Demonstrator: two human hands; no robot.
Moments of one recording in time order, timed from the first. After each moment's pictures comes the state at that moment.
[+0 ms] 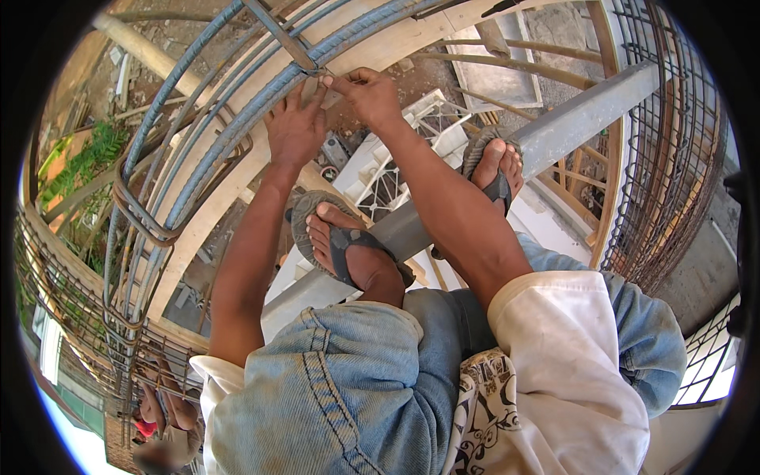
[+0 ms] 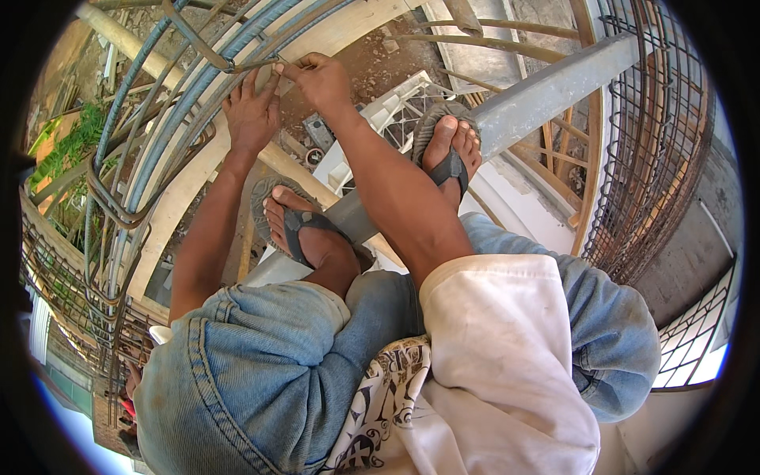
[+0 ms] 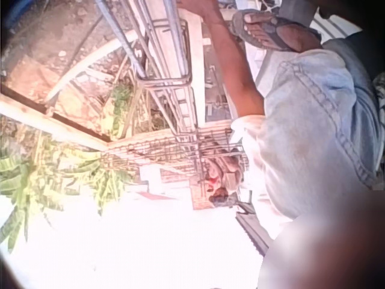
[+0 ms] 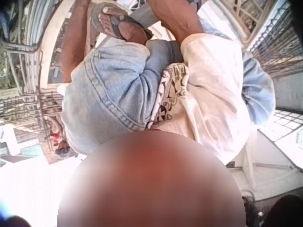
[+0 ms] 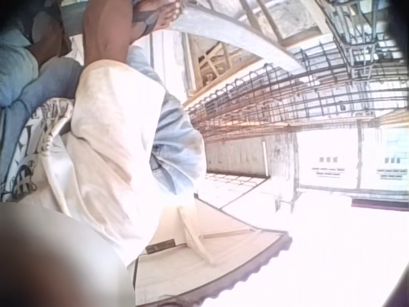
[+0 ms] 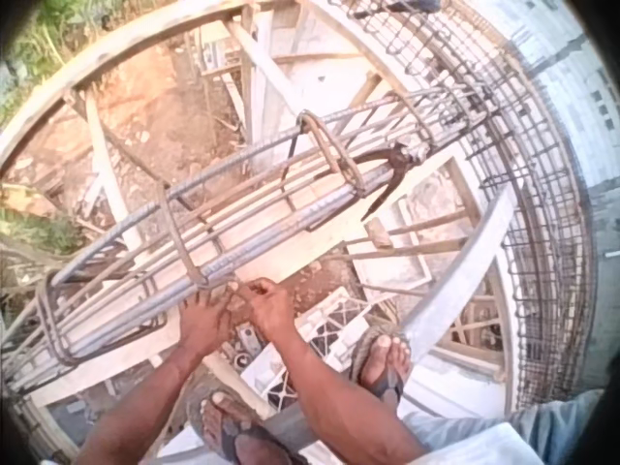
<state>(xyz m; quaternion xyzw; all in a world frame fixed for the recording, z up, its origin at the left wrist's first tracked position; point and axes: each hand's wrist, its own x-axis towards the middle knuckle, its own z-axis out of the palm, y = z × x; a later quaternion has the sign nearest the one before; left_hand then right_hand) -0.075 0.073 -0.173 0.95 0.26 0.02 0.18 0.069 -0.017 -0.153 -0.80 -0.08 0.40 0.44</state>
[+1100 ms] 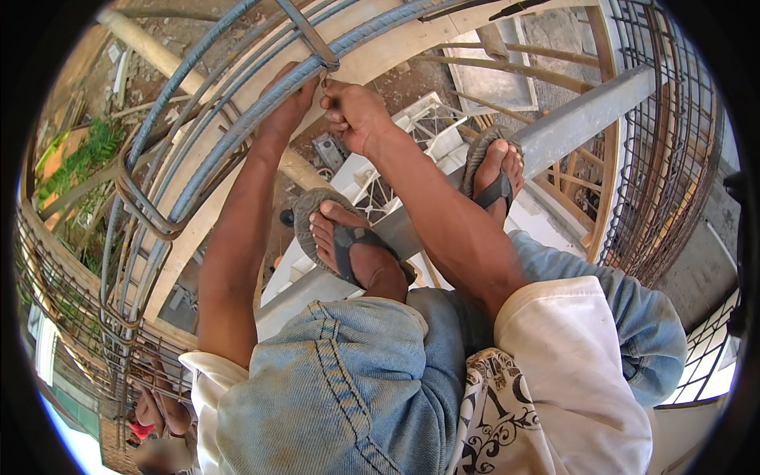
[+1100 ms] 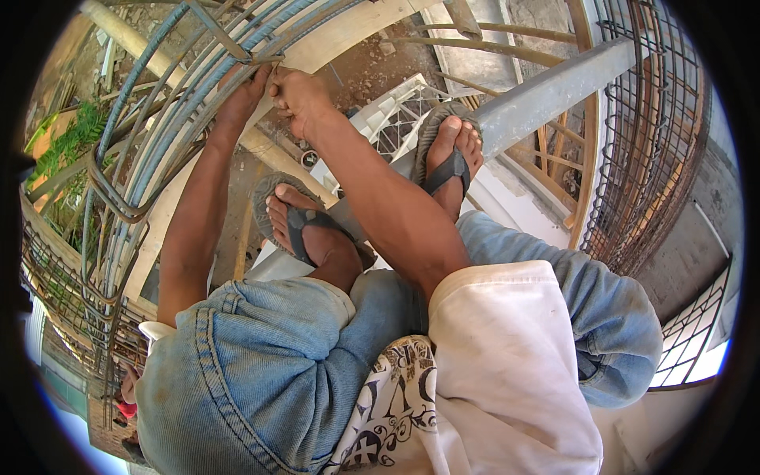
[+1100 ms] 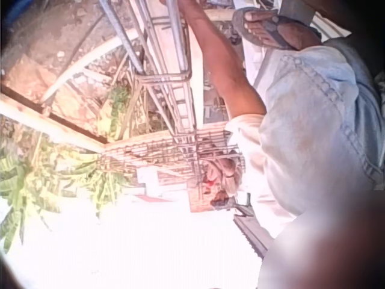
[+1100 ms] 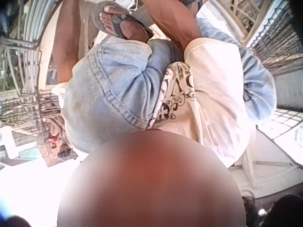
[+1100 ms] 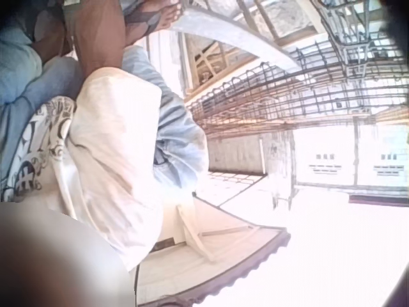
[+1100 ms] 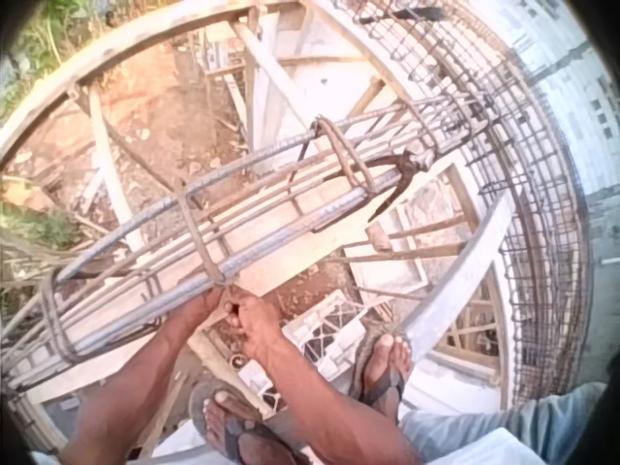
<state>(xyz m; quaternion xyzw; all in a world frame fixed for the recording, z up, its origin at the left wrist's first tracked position) -0.047 0.118 -0.155 0.82 0.34 0.08 0.45 0.041 0.006 -0.107 -0.53 0.26 0.59 0.55</state>
